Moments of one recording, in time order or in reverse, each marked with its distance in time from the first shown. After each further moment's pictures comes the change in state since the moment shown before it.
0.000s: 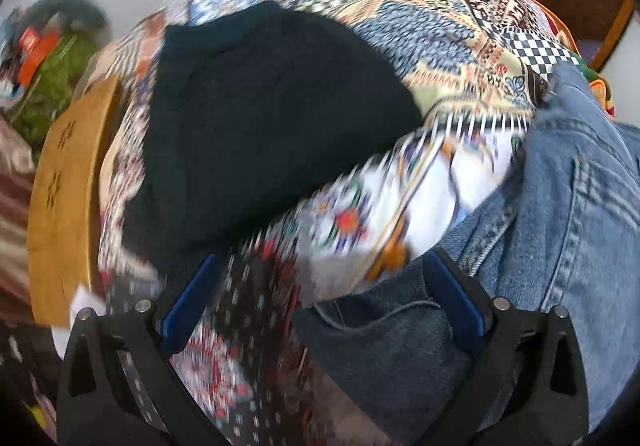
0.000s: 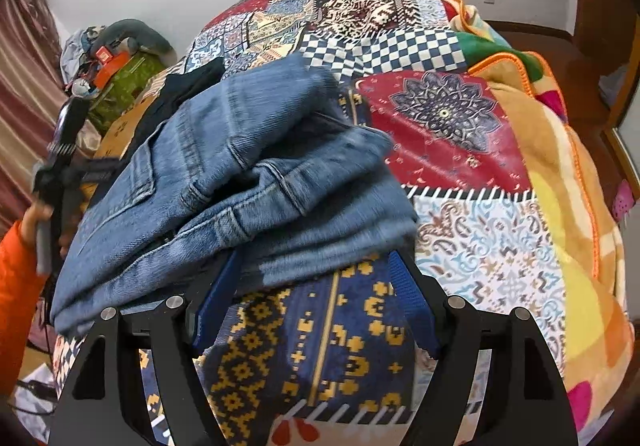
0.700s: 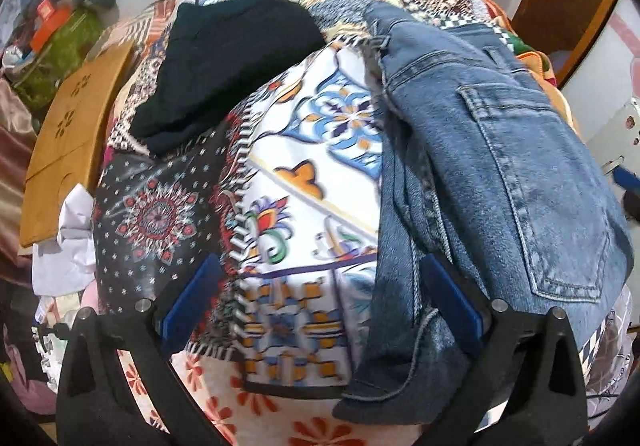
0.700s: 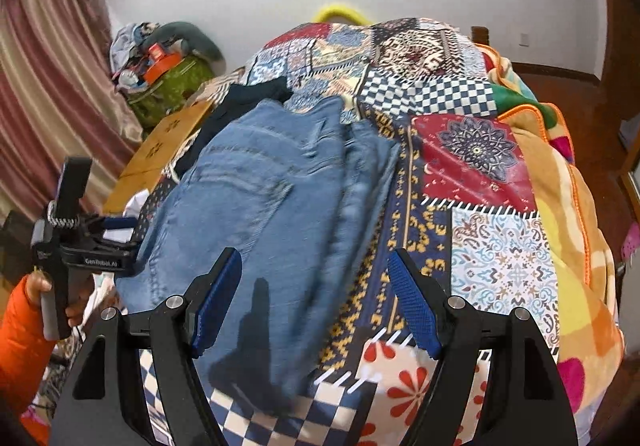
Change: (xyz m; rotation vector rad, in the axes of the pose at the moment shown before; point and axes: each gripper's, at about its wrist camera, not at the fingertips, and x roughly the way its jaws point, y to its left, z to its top) left arm -0.089 -0.060 -0.111 -0.034 -0.036 -0.062; right arm -0.055 0.048 -0.026 -0.135 -0.083 0.095
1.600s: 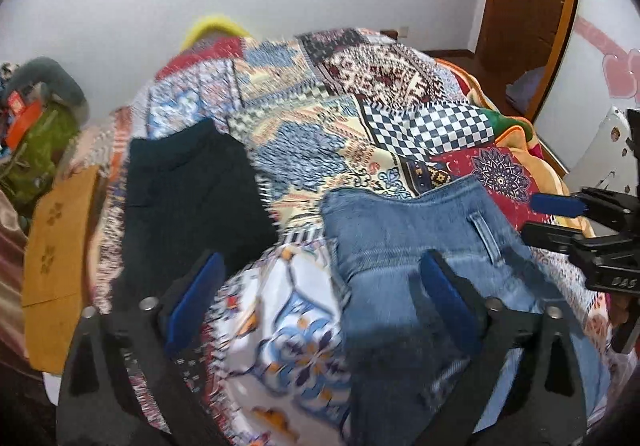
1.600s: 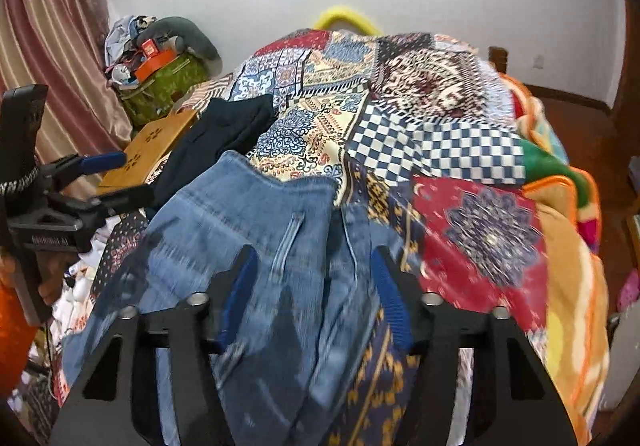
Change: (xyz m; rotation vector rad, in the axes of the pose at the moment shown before) left arm 0.017 -0.037 0.148 0.153 -0.211 -0.066; right arm 0.083 -0.035 0.099 -0.062 0.003 0.000
